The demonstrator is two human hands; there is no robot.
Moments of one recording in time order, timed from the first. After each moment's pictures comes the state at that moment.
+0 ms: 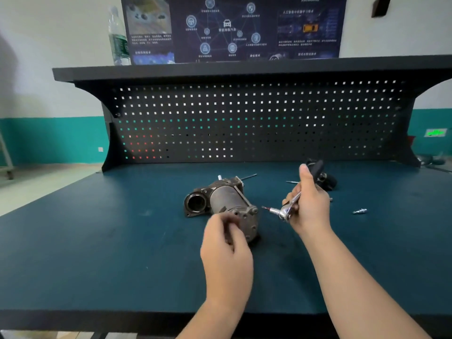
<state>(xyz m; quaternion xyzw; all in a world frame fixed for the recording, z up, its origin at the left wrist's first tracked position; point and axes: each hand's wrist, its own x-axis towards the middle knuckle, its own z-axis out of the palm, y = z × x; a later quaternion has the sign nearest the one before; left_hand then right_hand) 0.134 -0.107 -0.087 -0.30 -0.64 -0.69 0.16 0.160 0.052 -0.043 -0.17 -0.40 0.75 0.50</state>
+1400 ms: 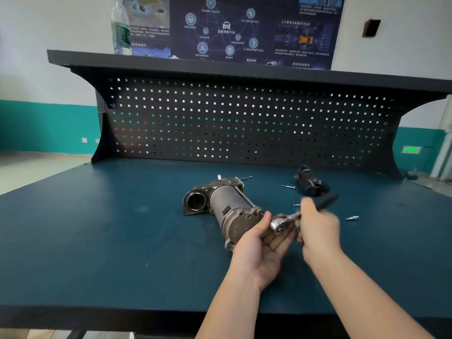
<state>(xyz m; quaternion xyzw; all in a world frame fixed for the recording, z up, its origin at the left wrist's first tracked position) 0.129 -0.071 -0.073 -0.09 -0.22 -0.81 -0.54 0.178 0.019 -0.056 -0.39 -0.54 0.52 0.53</state>
